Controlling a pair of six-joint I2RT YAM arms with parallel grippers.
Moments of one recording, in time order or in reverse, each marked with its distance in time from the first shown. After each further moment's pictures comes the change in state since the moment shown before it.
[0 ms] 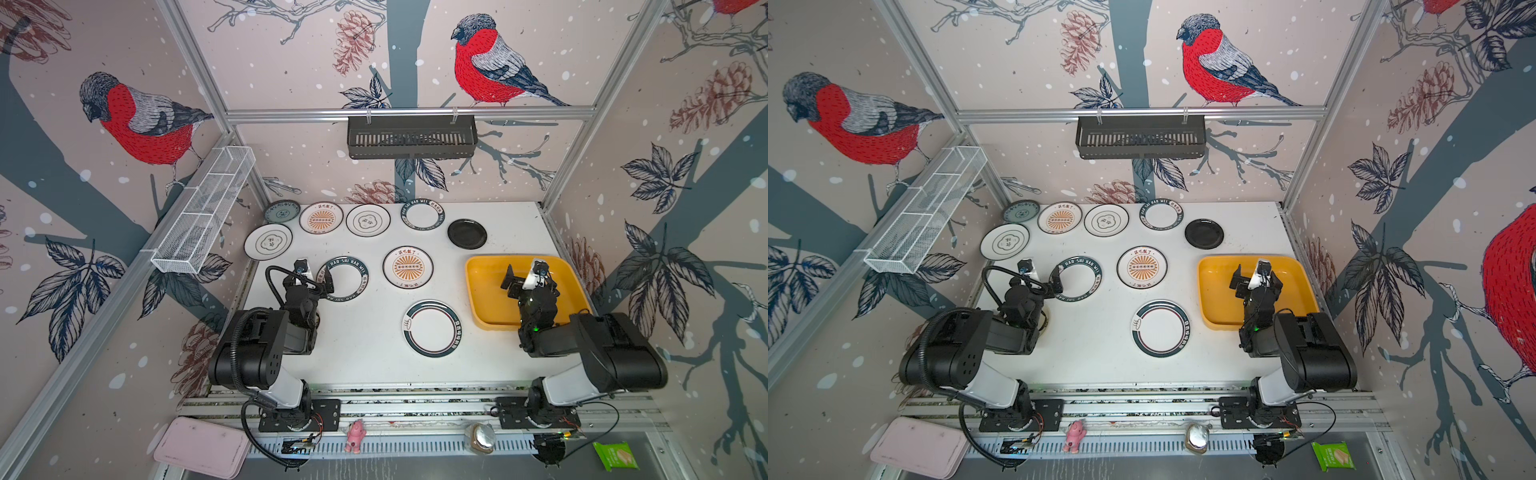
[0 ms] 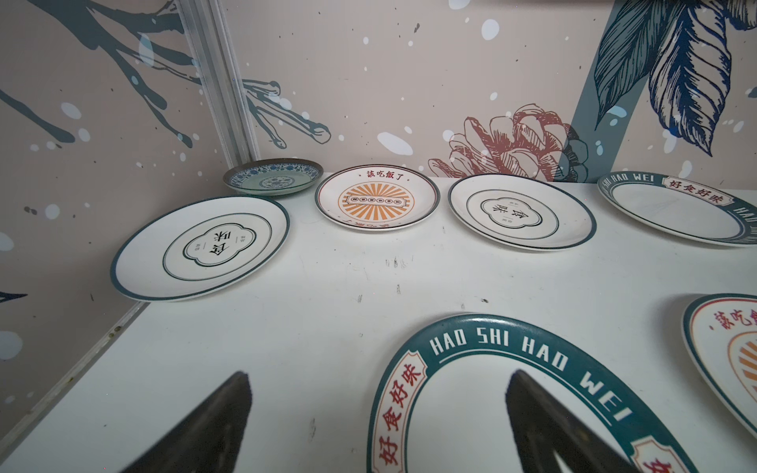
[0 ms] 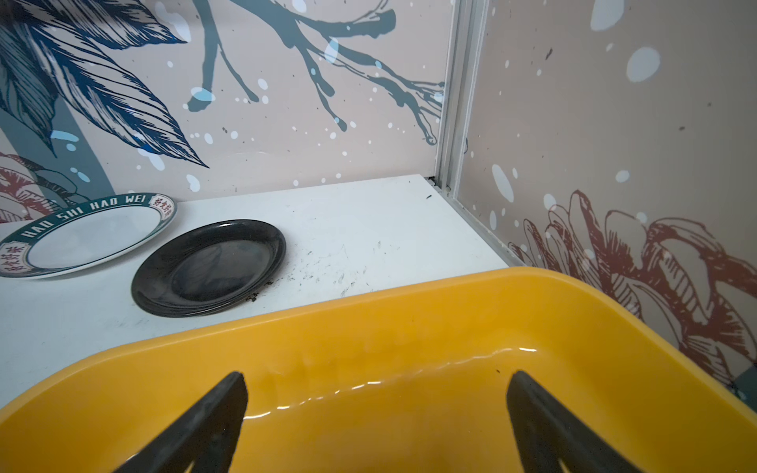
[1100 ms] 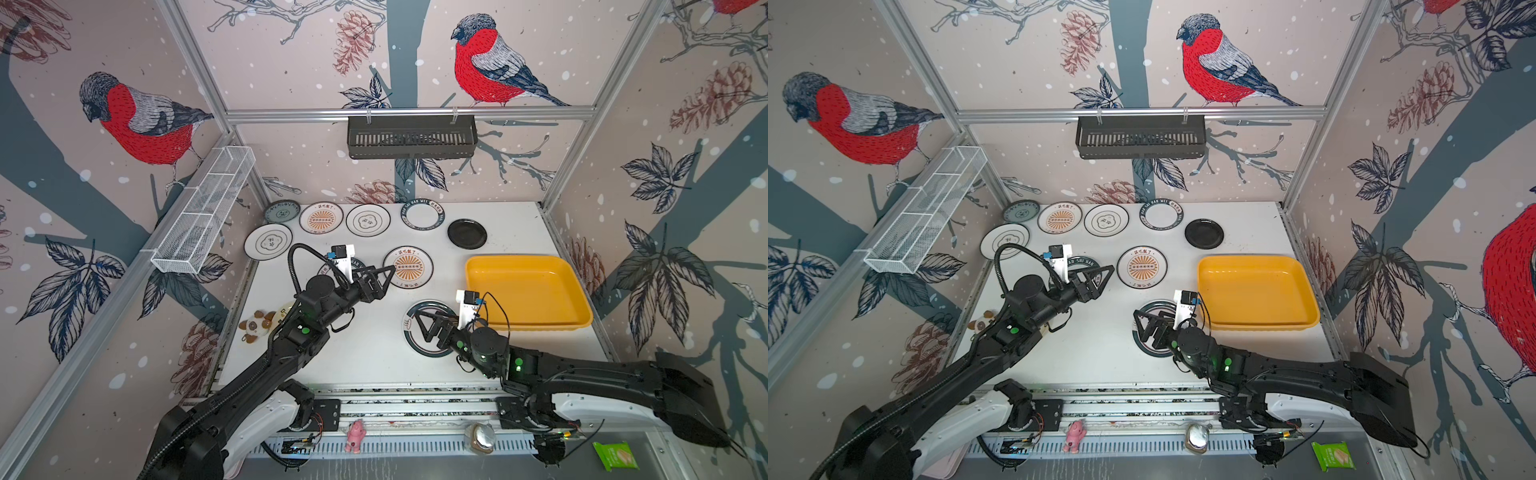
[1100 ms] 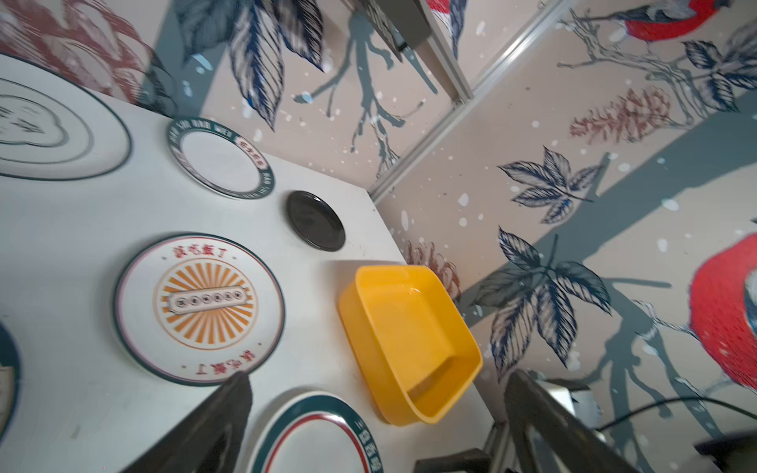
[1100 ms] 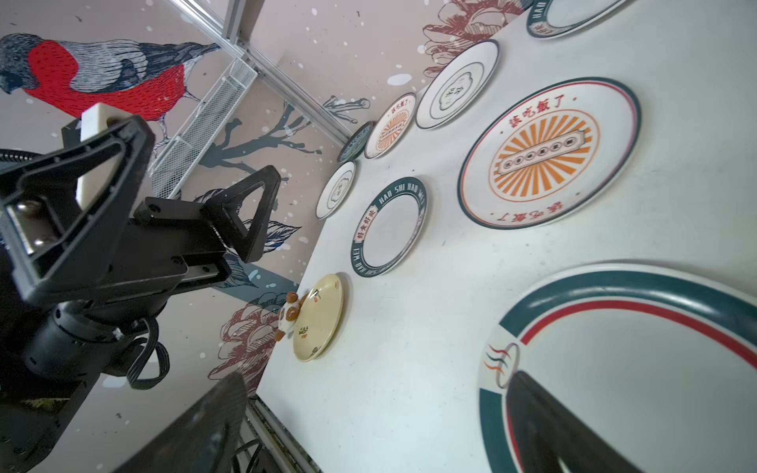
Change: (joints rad) left arm -0.551 -0.651 0.295 -0.865 0.397 -0.735; right arm 1.128 -0.431 0.196 -0.735 0.187 0.941
